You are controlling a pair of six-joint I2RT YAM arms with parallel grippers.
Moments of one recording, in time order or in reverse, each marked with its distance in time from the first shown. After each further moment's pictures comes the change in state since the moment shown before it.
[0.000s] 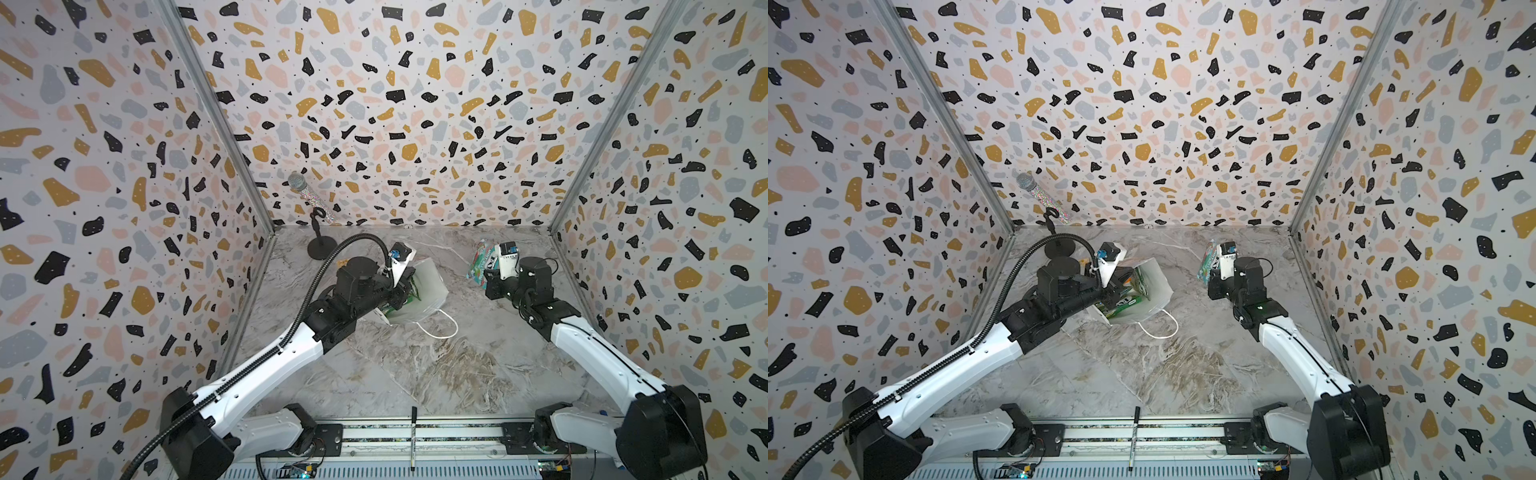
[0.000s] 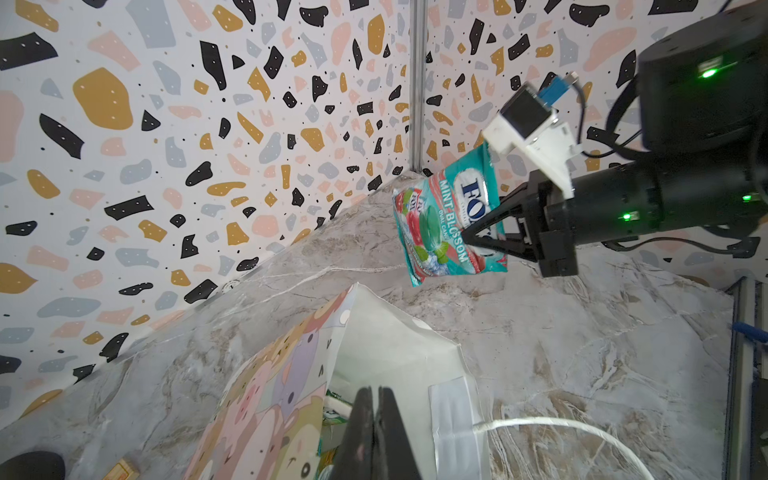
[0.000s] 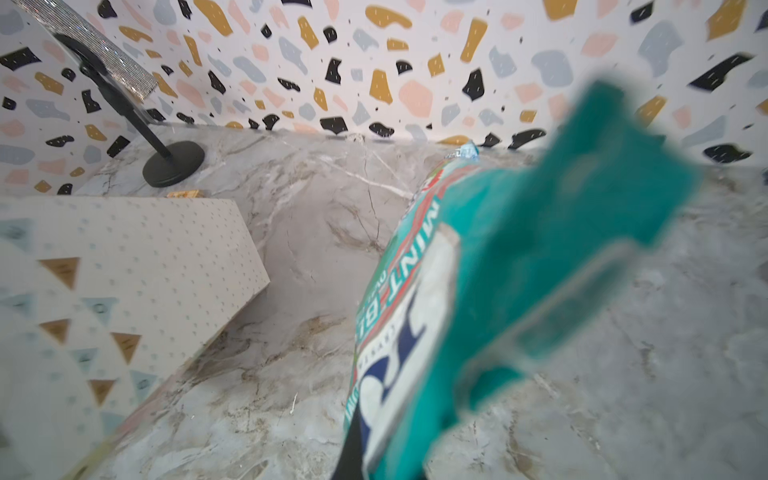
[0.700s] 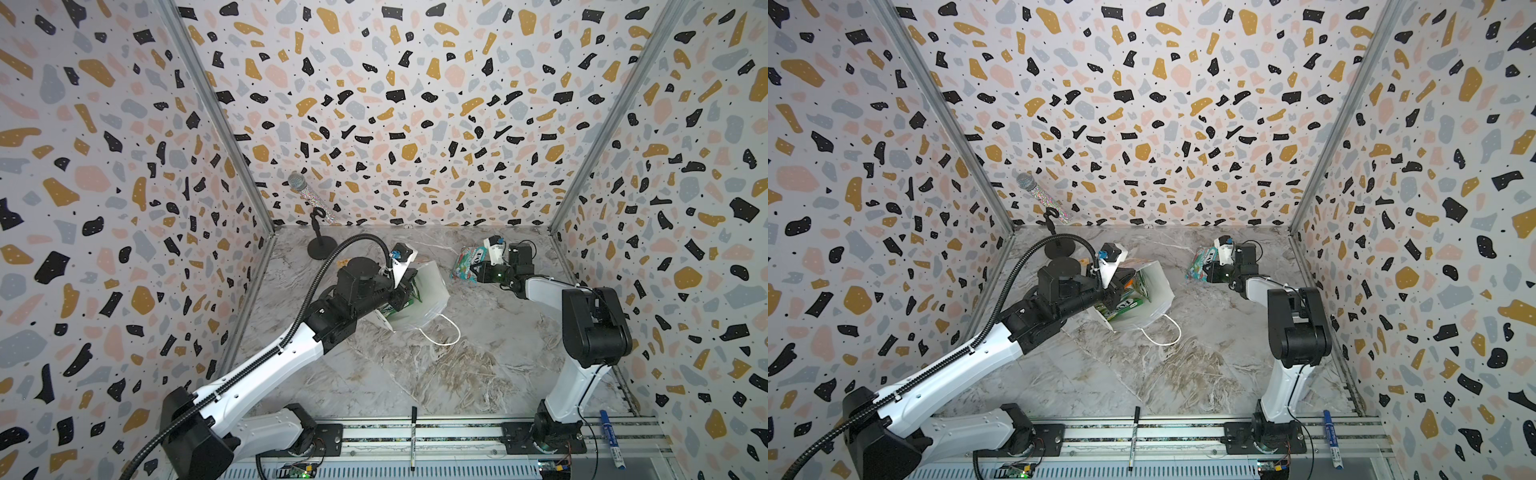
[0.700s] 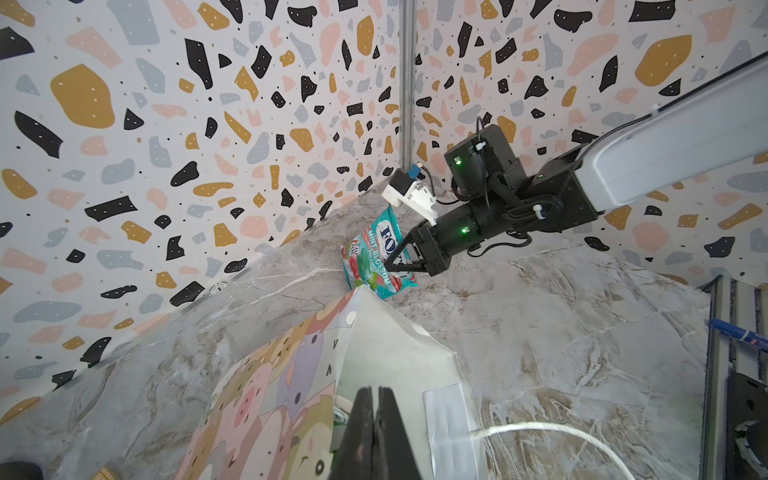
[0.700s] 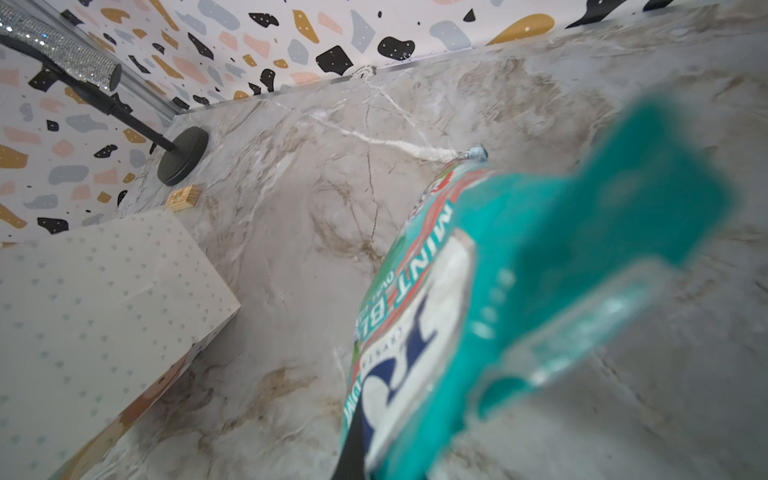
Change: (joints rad) left arm -0.006 0.000 0.000 0.000 0.023 -0.011; right arm -0.181 0.653 0.282 0.217 -0.391 0.061
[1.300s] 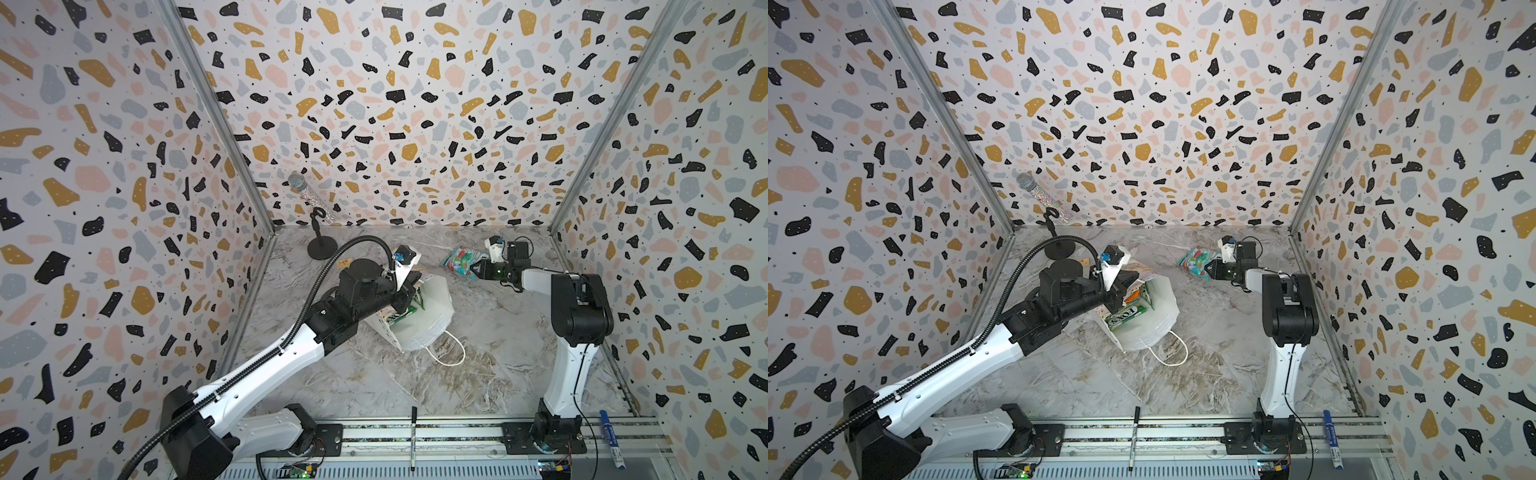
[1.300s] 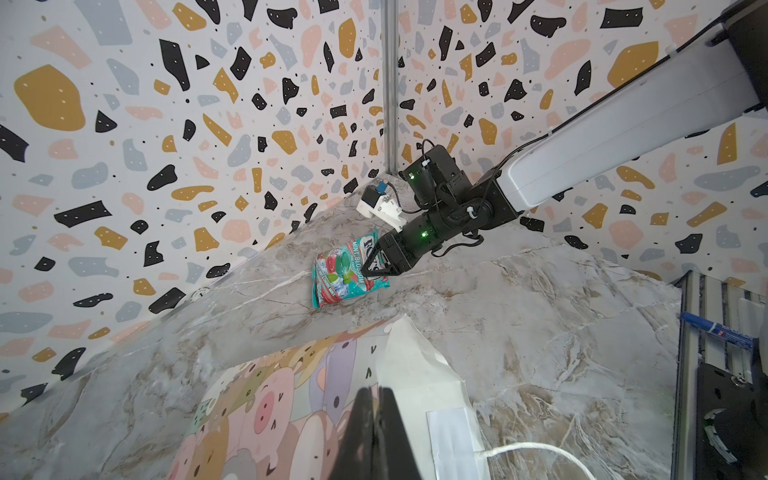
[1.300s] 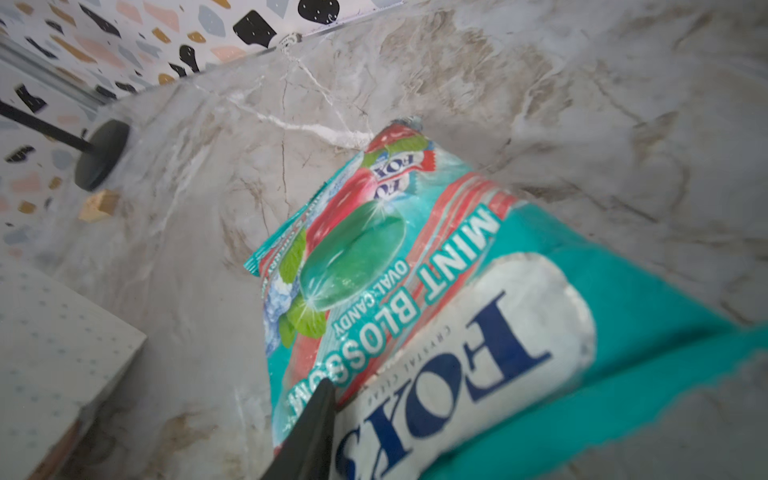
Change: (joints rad) left arm -0.017 0.000 0.000 0.003 0.003 -0.008; right arm -0.037 0.183 0.160 -0.083 0.047 -0.030
